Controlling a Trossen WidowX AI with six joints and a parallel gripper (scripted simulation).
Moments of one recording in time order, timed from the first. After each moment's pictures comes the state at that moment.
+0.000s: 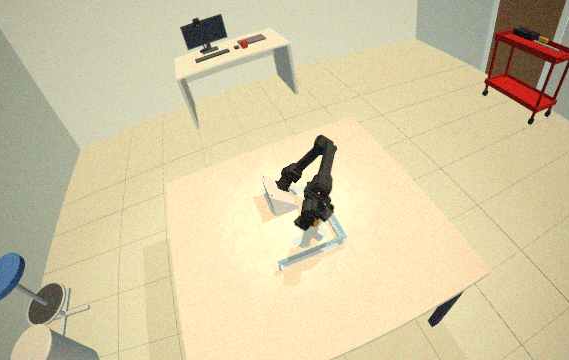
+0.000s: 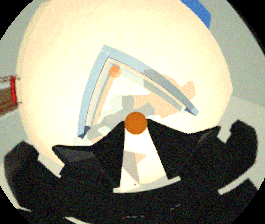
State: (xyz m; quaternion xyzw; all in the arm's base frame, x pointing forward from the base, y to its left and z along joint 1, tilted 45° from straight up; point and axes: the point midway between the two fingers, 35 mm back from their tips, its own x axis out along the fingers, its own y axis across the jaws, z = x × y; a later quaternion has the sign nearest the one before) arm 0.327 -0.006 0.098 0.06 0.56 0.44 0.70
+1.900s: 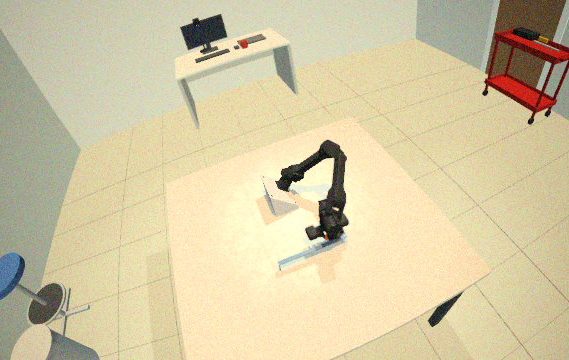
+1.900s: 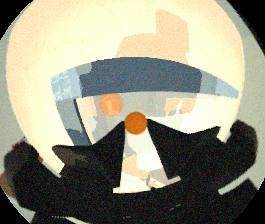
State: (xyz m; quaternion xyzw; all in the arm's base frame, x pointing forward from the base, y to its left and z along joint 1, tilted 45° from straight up) arm 0.352 0.095 0.061 0.25 0.65 0.29 0.66
